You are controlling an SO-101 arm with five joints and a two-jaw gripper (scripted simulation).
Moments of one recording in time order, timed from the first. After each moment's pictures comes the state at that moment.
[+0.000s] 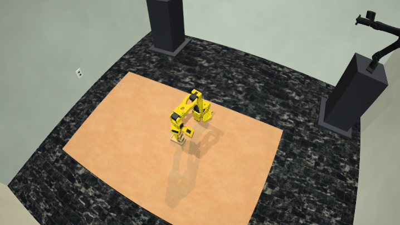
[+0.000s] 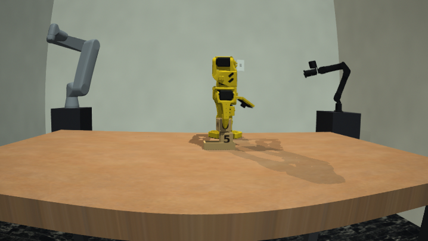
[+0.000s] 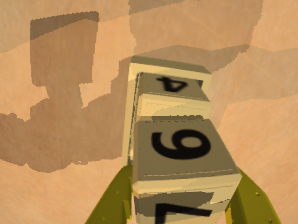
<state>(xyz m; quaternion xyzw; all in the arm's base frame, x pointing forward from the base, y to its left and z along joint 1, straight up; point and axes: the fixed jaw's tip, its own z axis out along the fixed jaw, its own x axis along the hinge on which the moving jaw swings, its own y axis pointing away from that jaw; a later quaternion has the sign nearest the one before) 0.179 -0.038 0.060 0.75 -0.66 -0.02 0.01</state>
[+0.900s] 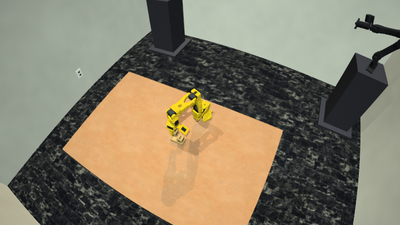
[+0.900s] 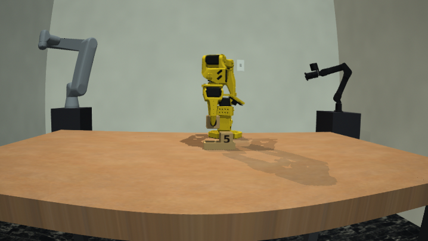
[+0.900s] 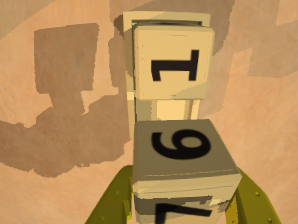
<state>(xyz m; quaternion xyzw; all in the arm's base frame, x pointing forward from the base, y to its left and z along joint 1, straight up) 0.176 -0.064 0.066 0.71 -0.71 -0.01 0.00</state>
